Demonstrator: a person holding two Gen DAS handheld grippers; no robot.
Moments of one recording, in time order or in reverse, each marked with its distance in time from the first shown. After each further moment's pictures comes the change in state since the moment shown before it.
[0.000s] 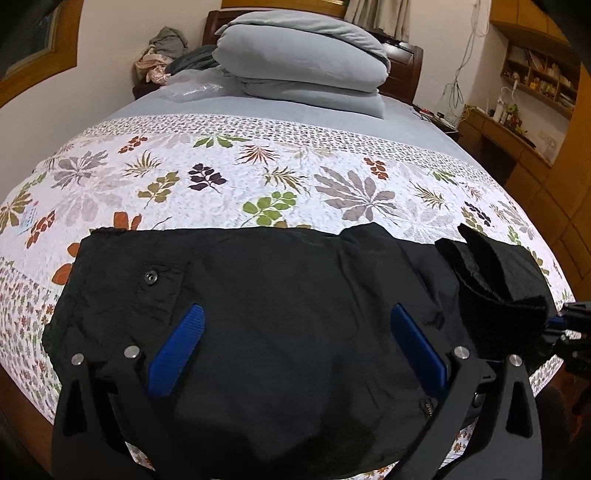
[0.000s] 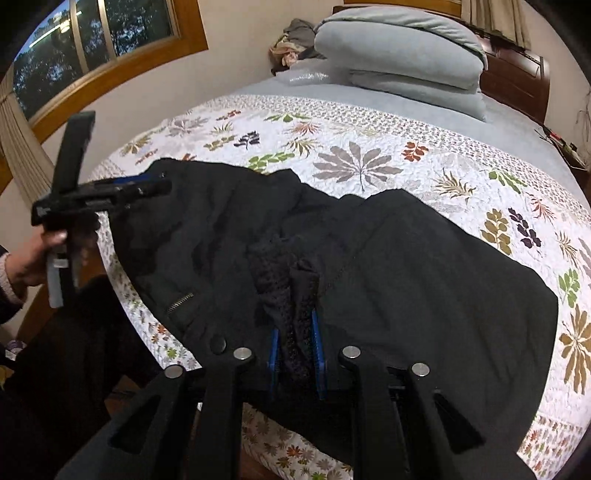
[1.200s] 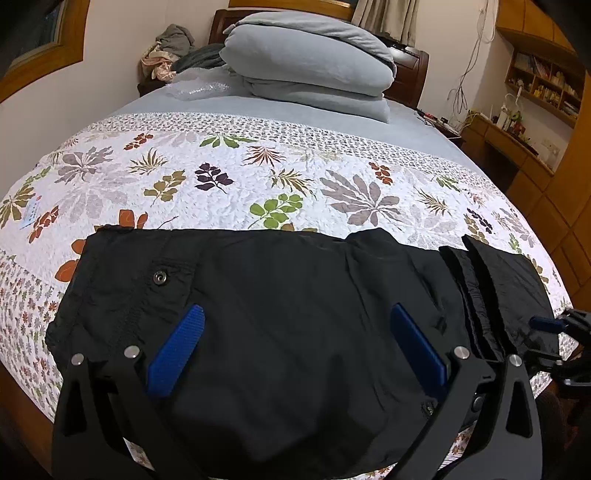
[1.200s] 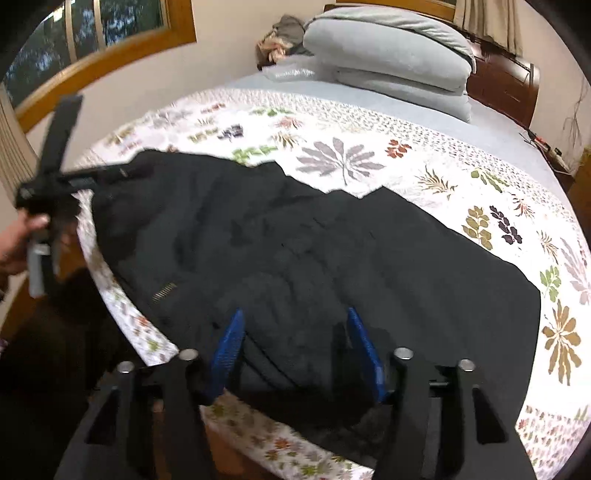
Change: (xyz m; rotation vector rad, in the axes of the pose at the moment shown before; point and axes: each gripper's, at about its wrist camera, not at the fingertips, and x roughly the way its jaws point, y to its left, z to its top) left arm -0.003 0.006 0.002 -0.024 -0.005 0.001; right arm 0.005 0.002 -0.007 -0.013 0.029 -0.084
